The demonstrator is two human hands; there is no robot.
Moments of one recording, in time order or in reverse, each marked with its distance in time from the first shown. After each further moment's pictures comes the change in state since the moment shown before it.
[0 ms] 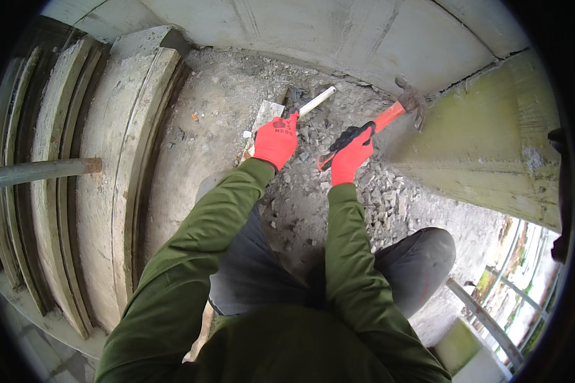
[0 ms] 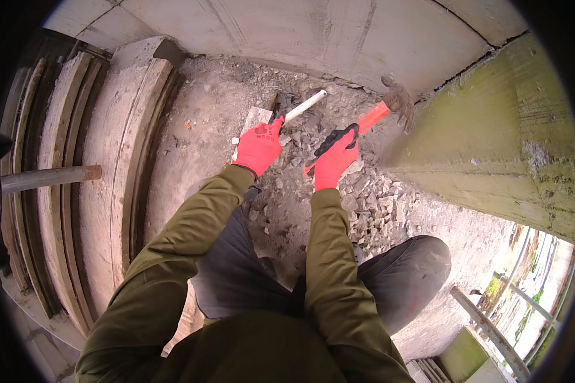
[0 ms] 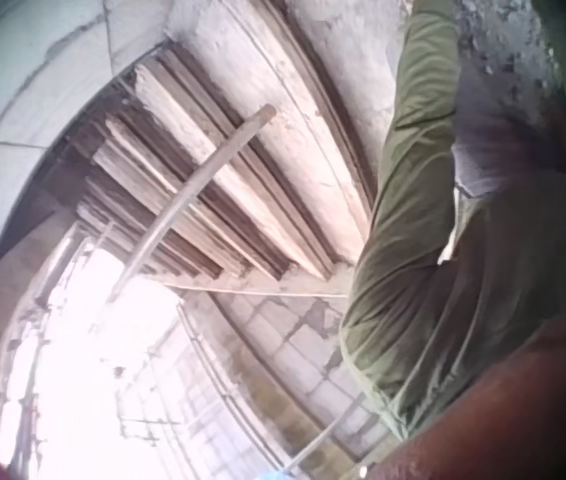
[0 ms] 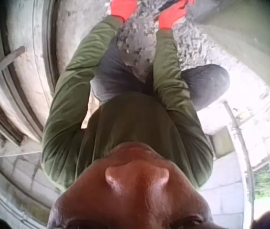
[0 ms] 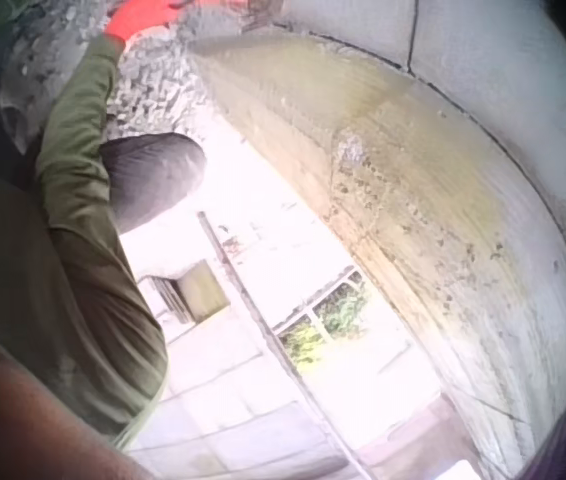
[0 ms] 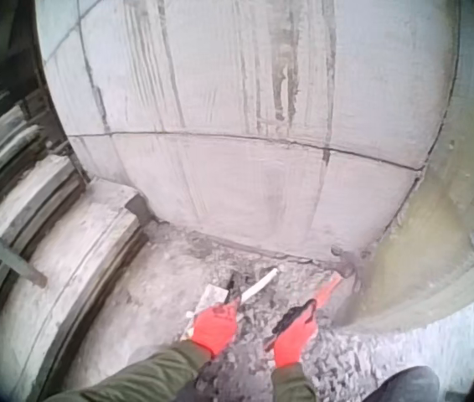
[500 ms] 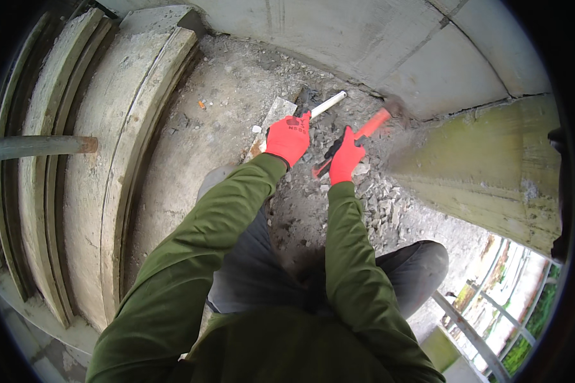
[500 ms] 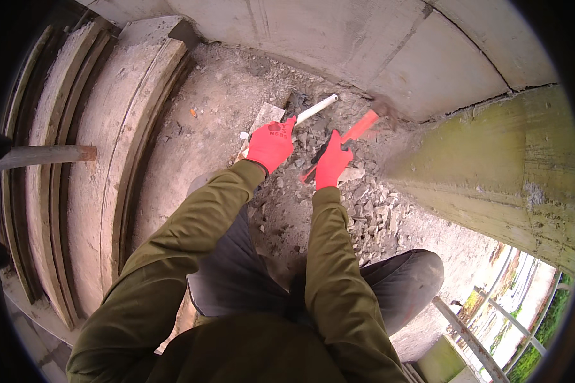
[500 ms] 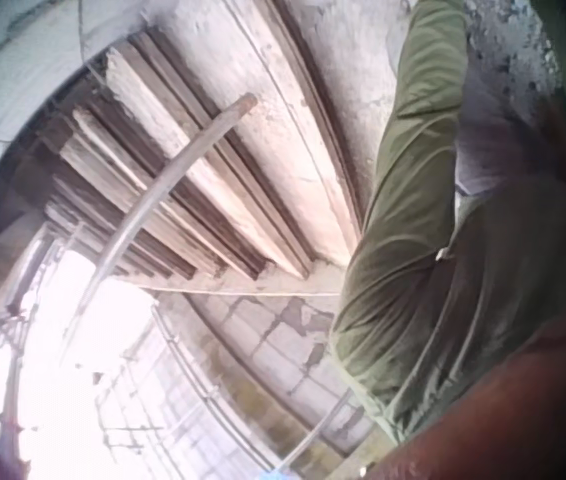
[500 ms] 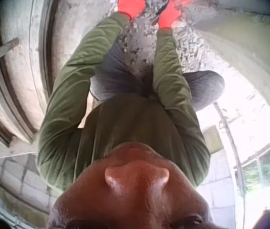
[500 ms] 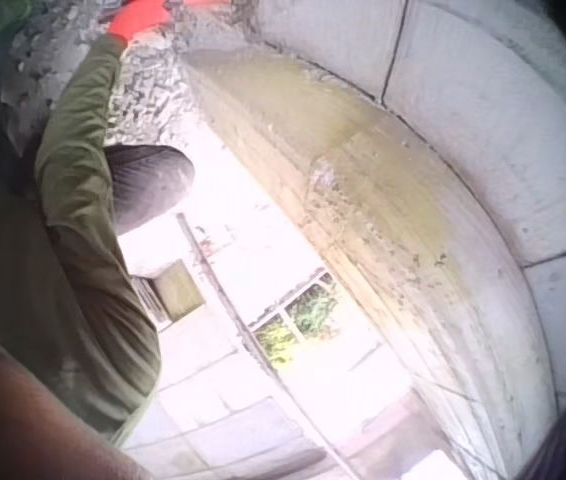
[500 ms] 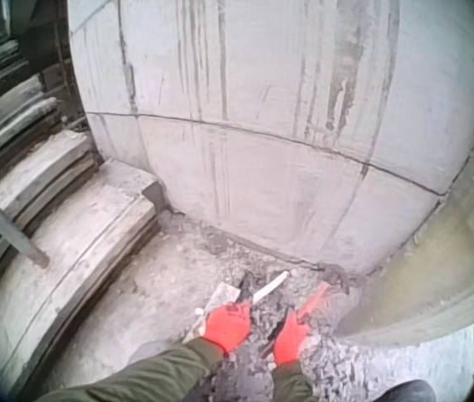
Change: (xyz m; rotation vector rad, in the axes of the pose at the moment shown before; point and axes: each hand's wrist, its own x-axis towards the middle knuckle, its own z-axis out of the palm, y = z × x) left_hand 0.016 0.024 -0.005 -0.144 0.041 -0.009; right_hand 0.056 0.056 -0.026 -0.219 0.117 -0.111
